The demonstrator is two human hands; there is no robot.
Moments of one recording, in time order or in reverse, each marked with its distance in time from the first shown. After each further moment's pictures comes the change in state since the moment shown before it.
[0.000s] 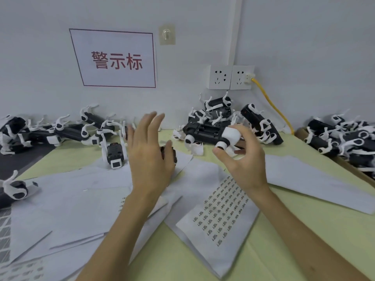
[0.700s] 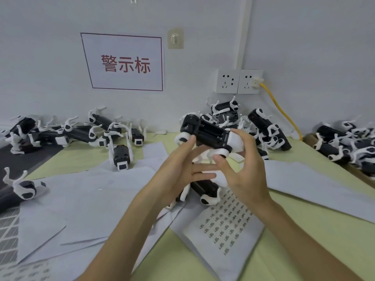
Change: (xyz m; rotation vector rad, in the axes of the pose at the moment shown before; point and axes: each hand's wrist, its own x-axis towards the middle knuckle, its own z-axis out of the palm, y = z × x) left_hand 0.009 0.021 0.005 -1.292 -0.699 -0.770; right_hand -0.010 -0.008 0.009 -0.019 -0.088 -0.113
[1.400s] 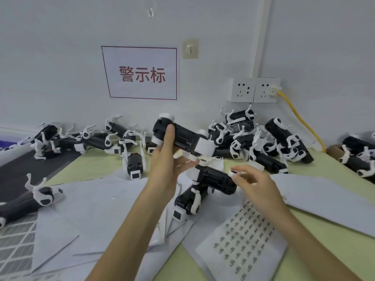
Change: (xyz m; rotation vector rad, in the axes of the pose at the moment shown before) left_hand 0.008 0.024 -0.025 -0.096 0.519 0.183; right_hand 0.005 0.033 0.001 -0.069 -0.266 0.449
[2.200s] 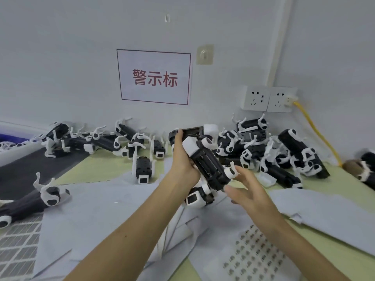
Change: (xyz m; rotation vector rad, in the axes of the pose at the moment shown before) left_hand 0.056 -0.012 0.020 -0.398 0.078 -0.396; right_hand -0.002 -0.020 0.021 0.352 -0.244 -0.045
